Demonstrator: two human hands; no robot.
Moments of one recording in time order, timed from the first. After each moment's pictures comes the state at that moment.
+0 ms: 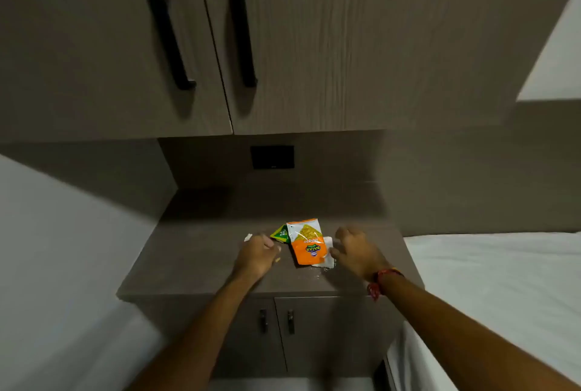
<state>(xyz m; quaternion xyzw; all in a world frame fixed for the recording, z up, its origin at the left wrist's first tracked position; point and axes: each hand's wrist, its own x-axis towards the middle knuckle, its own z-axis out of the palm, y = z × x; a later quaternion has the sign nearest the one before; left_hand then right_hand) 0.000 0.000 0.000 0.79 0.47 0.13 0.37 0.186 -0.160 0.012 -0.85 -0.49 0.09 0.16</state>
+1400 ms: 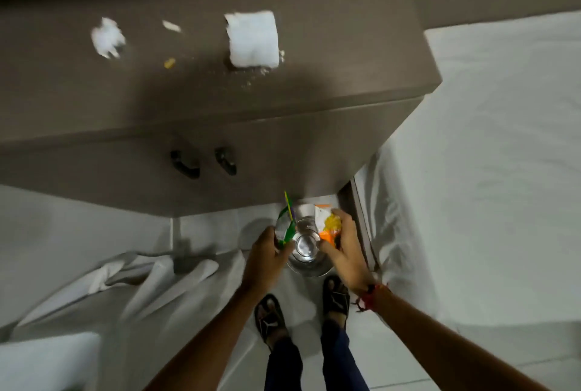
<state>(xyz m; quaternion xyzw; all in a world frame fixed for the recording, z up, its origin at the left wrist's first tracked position) -0.058 -0.215 -0.375 0.76 0.45 -0.03 0.47 0.076 -0.357 -0.356 -0.76 -0.18 0.35 0.52</state>
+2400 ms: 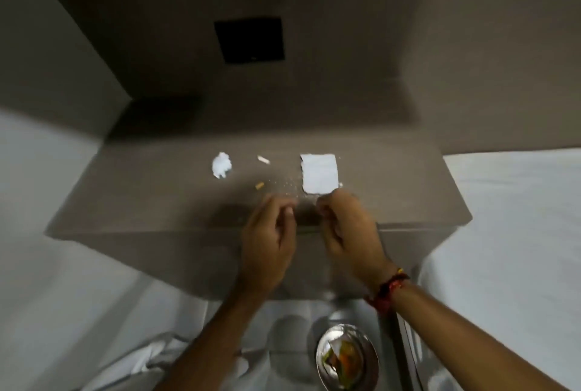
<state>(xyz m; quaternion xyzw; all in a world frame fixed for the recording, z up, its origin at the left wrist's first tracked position) 0.011 -0.069 -0.135 0.83 0.27 0.41 0.26 0.151 -0.171 -0.134 -0.70 -0.55 -0.03 0.46</state>
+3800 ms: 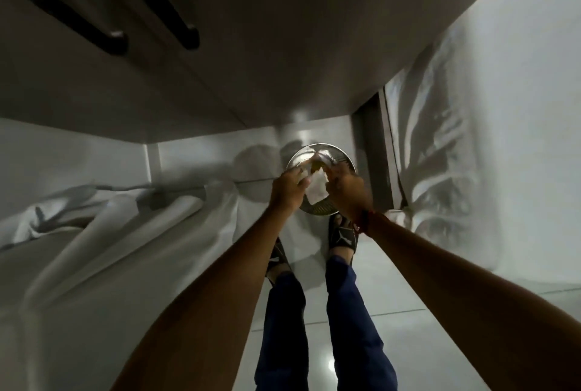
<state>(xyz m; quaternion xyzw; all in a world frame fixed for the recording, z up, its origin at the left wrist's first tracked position) -0.031 -0.233 -0.559 0.73 0.45 -0.16 0.50 0.063 -0.354 -0.555 -0.88 -0.23 0.36 0.22</state>
